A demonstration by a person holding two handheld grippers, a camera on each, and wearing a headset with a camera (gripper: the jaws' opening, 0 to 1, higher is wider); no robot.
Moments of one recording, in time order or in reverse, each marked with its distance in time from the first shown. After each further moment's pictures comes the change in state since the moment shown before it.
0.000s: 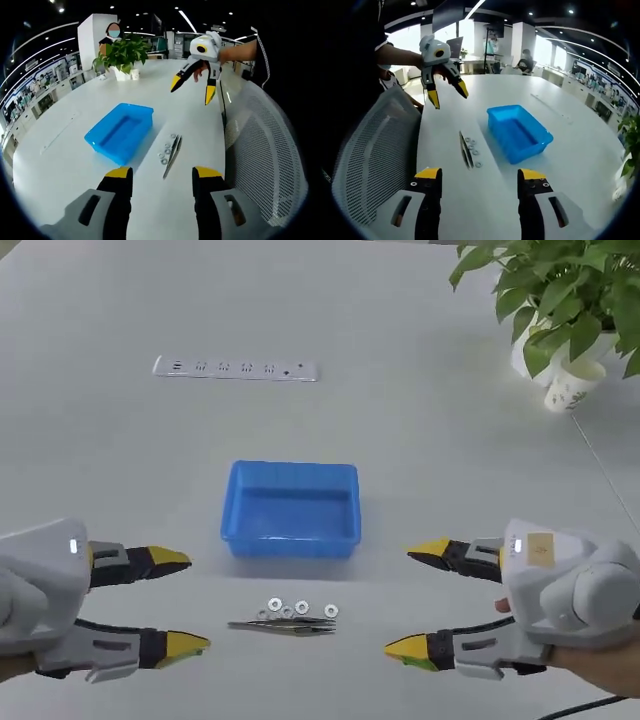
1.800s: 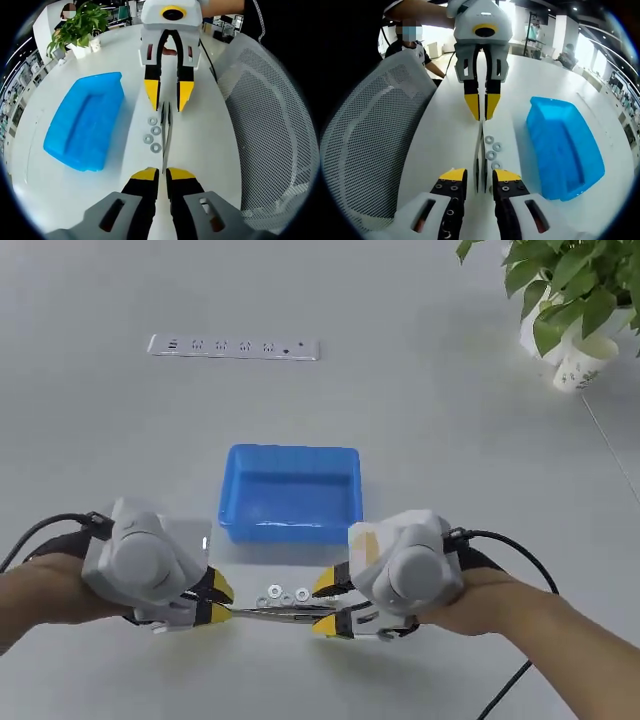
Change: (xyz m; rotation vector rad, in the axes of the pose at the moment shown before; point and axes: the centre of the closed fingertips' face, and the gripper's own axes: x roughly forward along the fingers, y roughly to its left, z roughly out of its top) left arm 0.064 -0.004 -0.045 0.197 0.311 -0.235; right arm 0.101 0.030 -0.011 -0.200 0.160 0.260
